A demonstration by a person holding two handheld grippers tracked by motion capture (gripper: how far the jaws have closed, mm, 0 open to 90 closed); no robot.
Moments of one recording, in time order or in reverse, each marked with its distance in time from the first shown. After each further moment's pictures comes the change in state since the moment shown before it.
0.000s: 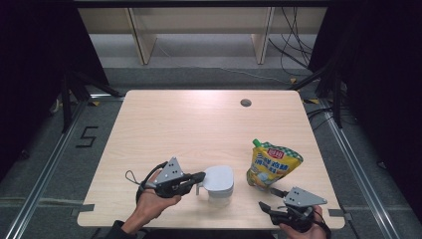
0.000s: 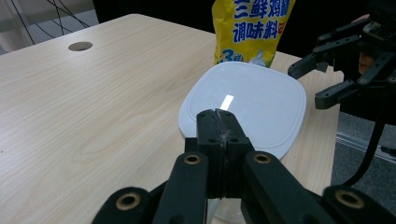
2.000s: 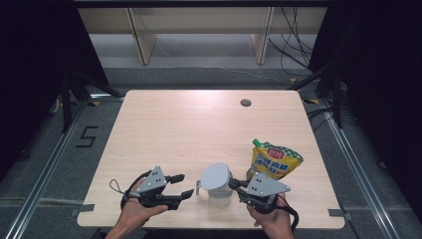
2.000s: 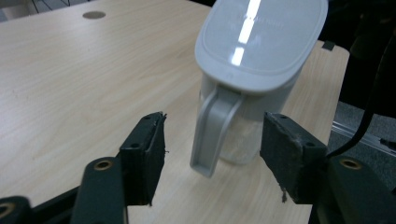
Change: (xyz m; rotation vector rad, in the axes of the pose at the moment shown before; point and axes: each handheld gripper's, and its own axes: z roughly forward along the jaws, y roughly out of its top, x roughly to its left) left arm 0.005 -0.037 -0.034 0.059 0.033 -0.054; right arm 0.044 0.081 0.047 -0.173 0.091 -0.196
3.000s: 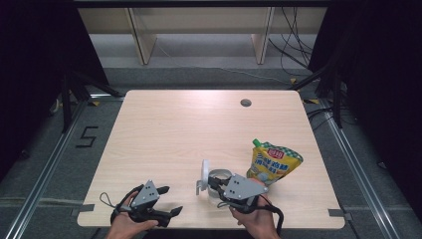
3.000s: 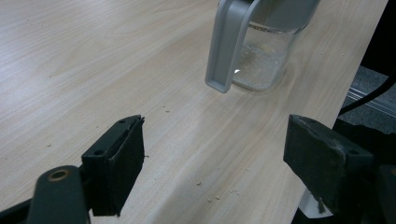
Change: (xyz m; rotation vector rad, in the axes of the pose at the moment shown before) left arm -0.001 -0.037 -0.013 0.115 0.063 -0.010; right arm 0.027 0.032 0.027 -0.011 0.043 -0.121
